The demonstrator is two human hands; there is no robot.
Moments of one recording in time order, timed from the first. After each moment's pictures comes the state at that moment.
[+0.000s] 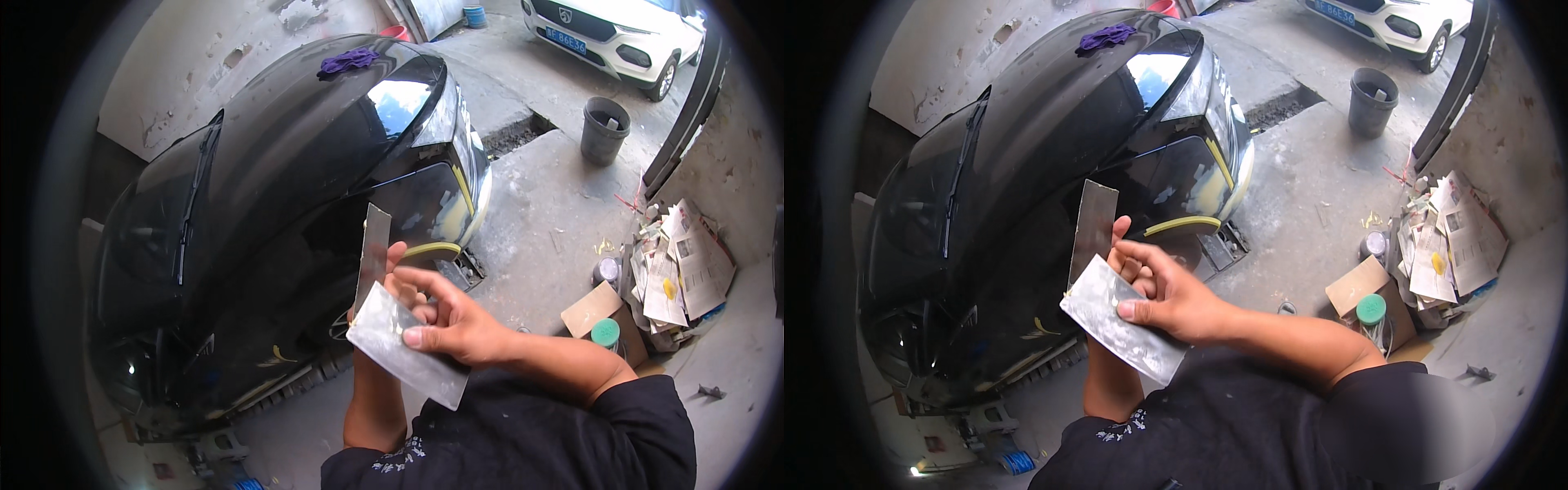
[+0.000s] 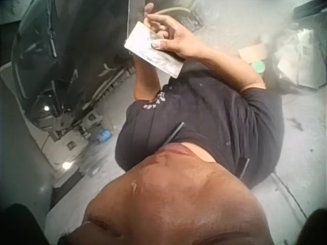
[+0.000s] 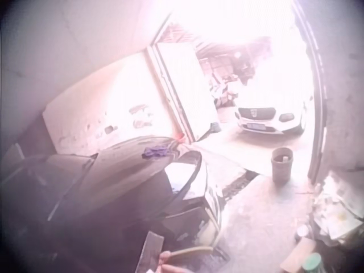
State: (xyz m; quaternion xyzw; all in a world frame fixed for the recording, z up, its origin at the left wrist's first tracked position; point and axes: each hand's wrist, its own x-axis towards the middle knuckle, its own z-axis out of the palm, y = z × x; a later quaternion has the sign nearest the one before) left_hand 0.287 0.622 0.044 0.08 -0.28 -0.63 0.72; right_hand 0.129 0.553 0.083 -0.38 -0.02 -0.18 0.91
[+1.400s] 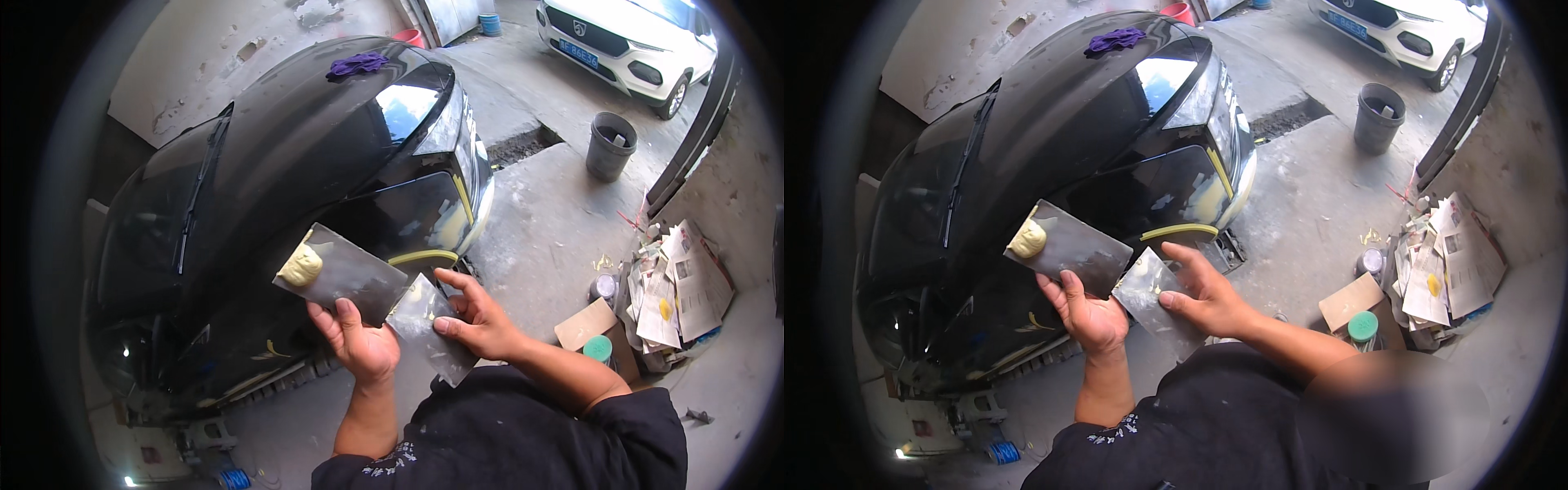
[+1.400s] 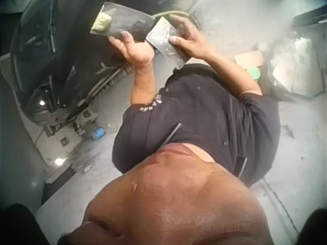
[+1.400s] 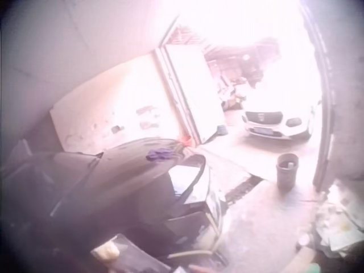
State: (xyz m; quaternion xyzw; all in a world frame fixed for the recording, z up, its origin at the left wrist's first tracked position) left_hand 0.217 0.613 0.097 0.43 -0.24 -0.10 0.86; right_hand 0.098 0.521 0.026 -0.54 0.07 -0.24 0.80
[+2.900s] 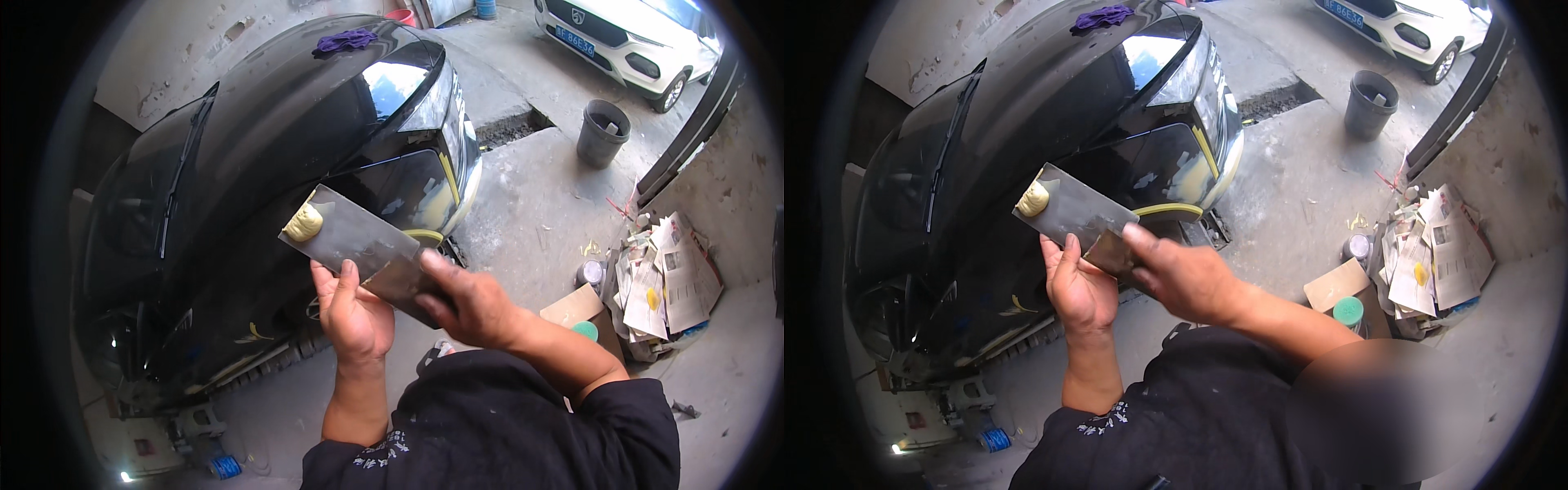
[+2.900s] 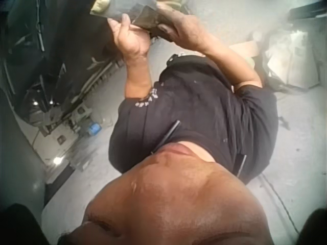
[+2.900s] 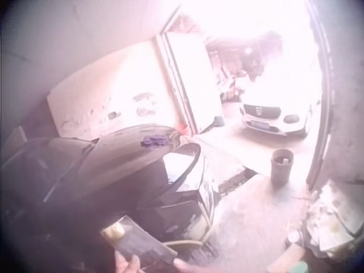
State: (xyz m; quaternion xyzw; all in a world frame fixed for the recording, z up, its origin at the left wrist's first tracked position) left_hand 0.213 0.599 0.107 0.37 -0.22 -0.31 0.85; right_hand 0.087 0.507 0.064 -0.83 0.07 -0.39 0.38
